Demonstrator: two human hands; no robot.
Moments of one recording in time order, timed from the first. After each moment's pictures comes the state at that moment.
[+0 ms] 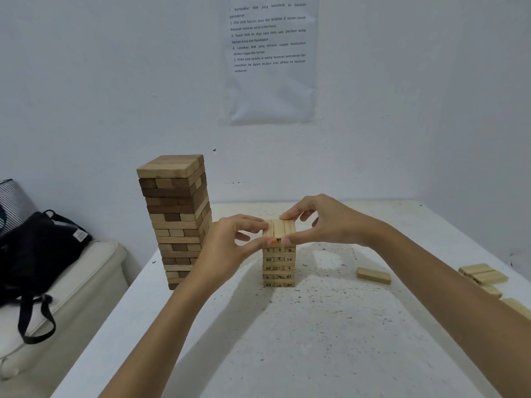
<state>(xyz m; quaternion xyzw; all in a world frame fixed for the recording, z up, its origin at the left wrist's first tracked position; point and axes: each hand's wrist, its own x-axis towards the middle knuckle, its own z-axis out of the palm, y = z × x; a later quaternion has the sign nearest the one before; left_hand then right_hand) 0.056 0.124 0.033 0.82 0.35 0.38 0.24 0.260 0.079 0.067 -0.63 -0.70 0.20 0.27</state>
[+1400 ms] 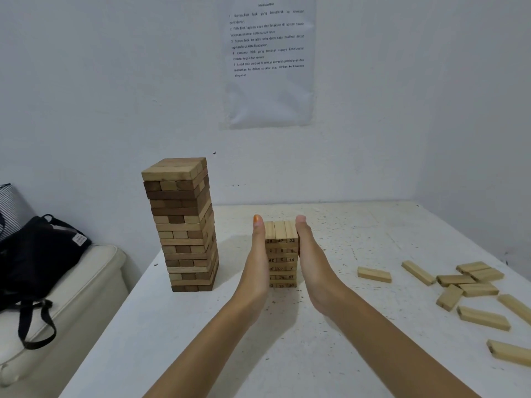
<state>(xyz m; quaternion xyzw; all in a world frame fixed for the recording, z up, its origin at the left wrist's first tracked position) 0.093 0.050 0.046 0.60 0.36 0.40 0.59 0.184 0.058 0.013 -0.57 -0.40 0.44 0.56</state>
